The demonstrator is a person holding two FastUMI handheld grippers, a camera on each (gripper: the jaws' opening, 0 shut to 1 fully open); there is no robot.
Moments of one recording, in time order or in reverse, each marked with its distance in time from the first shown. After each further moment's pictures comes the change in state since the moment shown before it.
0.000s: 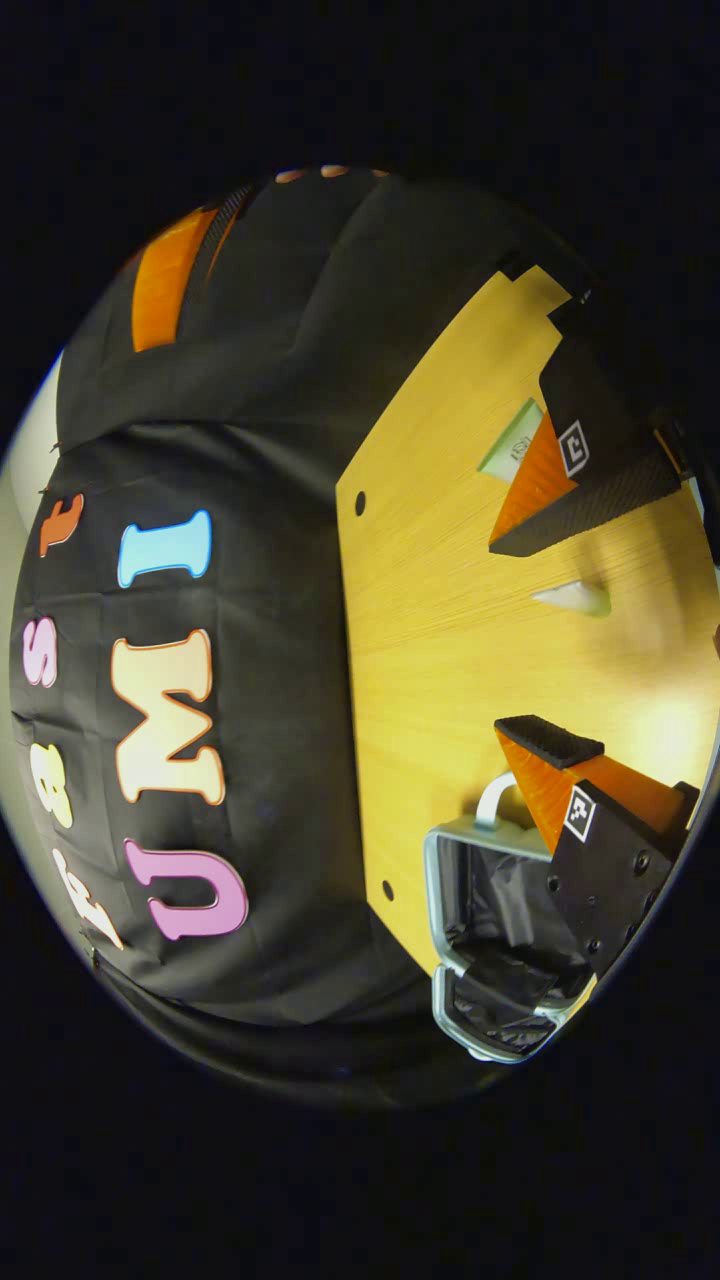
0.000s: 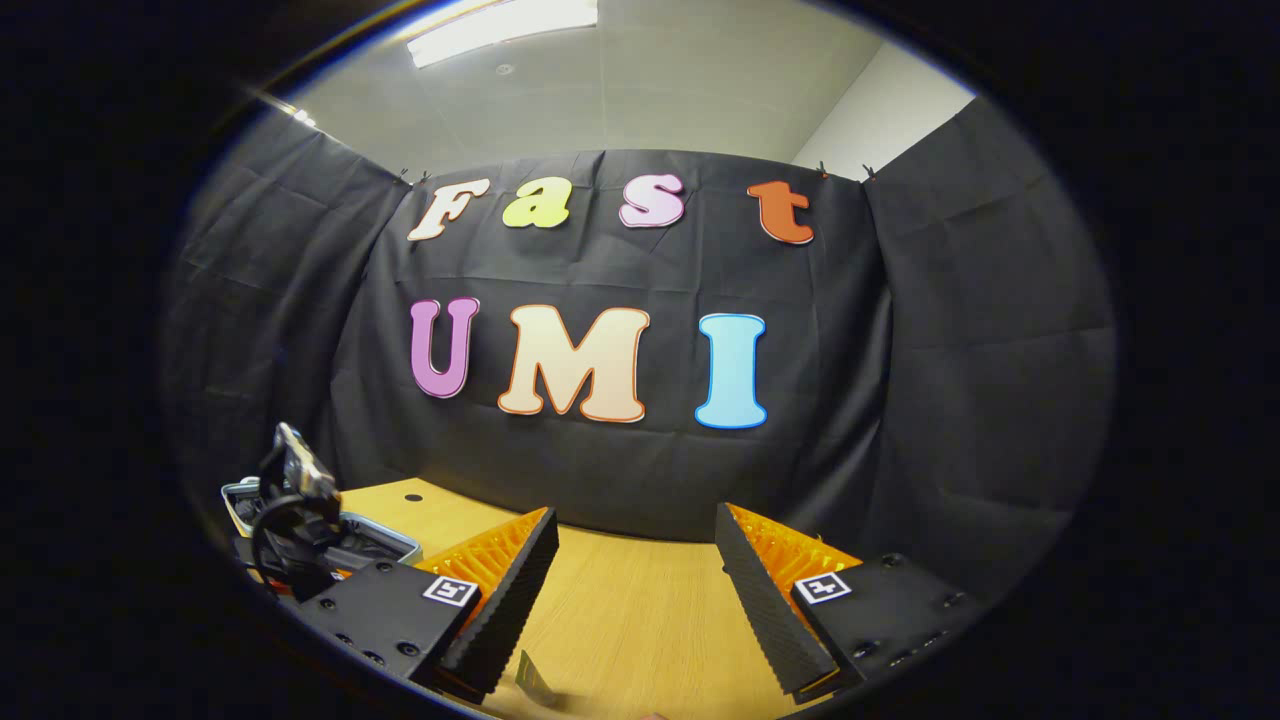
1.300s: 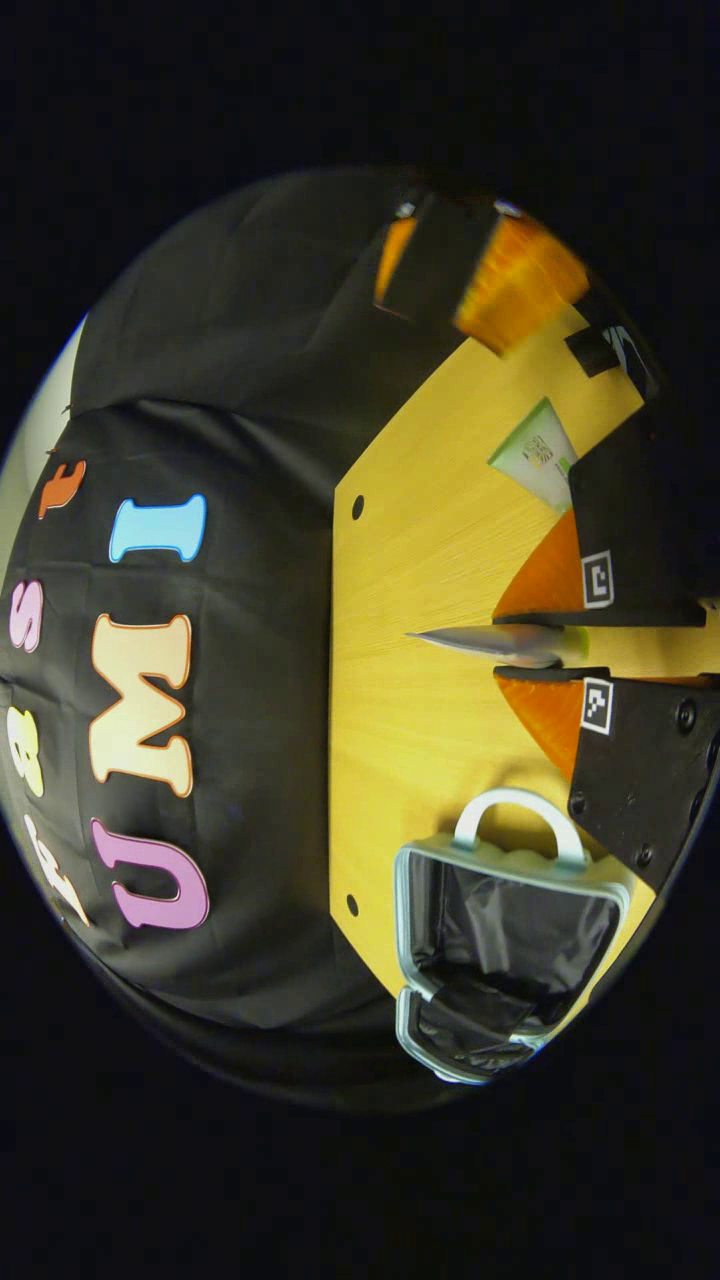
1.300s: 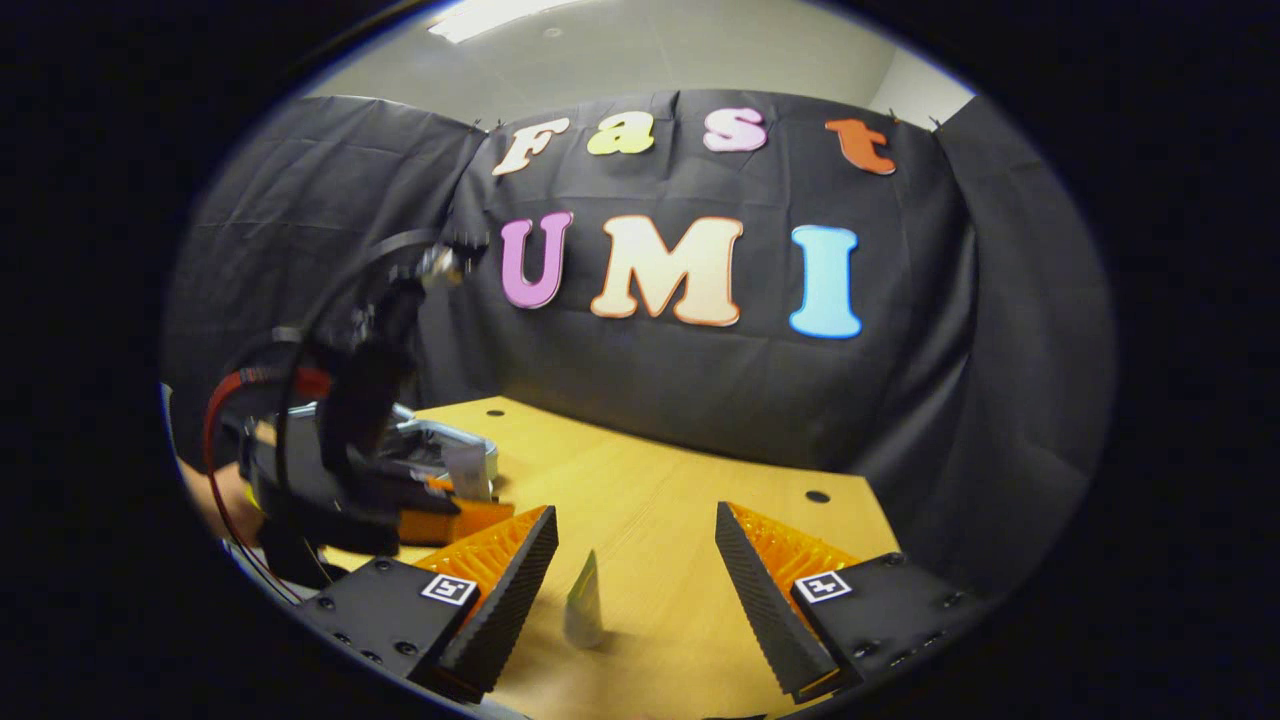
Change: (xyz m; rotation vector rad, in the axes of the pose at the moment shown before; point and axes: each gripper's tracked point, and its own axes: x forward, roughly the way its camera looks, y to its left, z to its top) left arm -0.006 0.016 0.016 -0.104 0.020 -0.008; right arm -0.029 0.072 -0.147 -0.022 0.199 0.280
